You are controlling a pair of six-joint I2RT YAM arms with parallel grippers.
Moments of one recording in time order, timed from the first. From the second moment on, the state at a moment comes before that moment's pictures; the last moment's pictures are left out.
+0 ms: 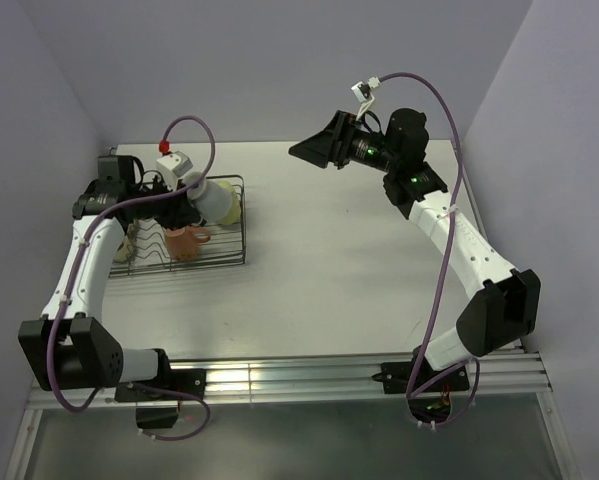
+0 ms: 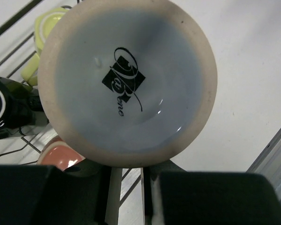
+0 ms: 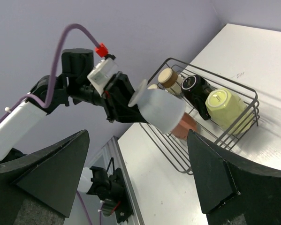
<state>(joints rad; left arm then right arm) 0.05 1.32 1.24 -0.75 0.74 0.41 0.35 1.47 1.40 0.13 -0.75 0.75</state>
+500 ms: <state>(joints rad) 0.01 1.39 1.24 -0.80 0.68 0.48 0.35 1.47 1.40 0.12 -0.75 0.74</state>
